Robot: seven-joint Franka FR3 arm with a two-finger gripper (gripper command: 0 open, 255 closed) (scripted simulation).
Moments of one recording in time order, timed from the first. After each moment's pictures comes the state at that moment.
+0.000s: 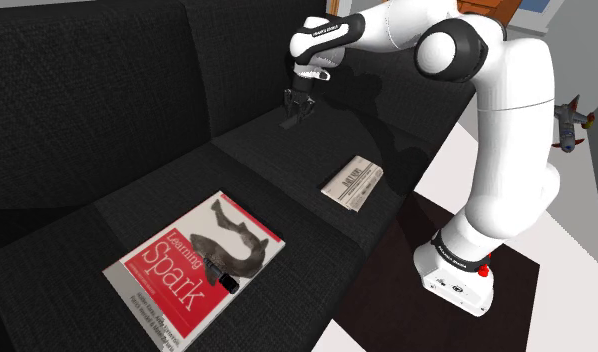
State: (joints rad) arm -0.20 0.60 0.03 -1.51 0.22 2.04 1.23
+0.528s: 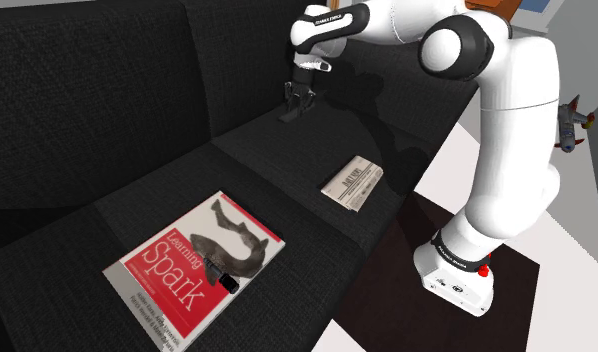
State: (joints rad) arm -0.20 0.57 0.03 -1.47 0.22 1.96 1.24
